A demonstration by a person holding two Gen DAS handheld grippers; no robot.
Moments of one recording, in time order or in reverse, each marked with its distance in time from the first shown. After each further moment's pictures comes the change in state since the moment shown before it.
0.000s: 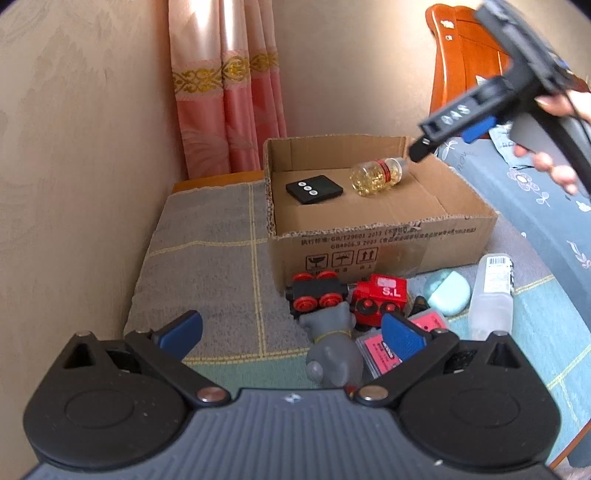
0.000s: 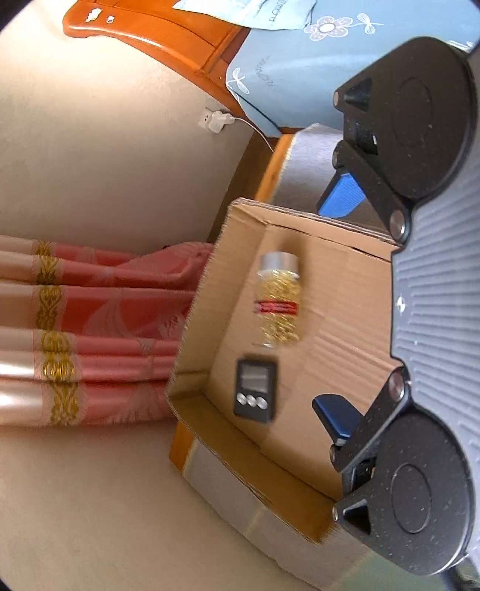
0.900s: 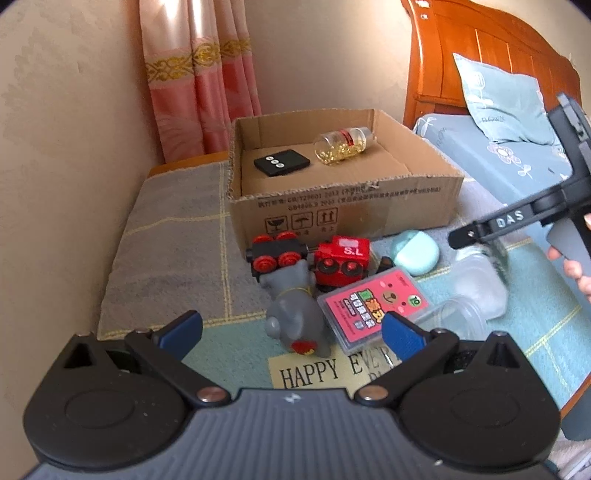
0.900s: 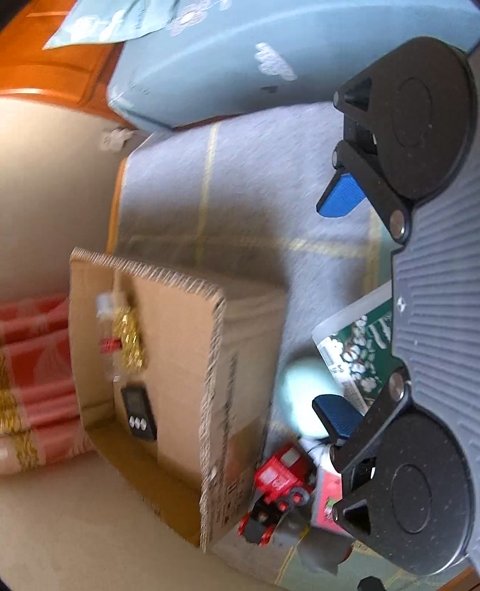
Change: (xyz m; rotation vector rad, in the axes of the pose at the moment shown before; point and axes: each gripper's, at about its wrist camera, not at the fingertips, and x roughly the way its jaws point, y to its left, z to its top) left arm -0.006 -0.028 -0.021 0.048 0.049 -0.037; right arm 0.000 -0.023 -0.150 0.264 0.086 0.050
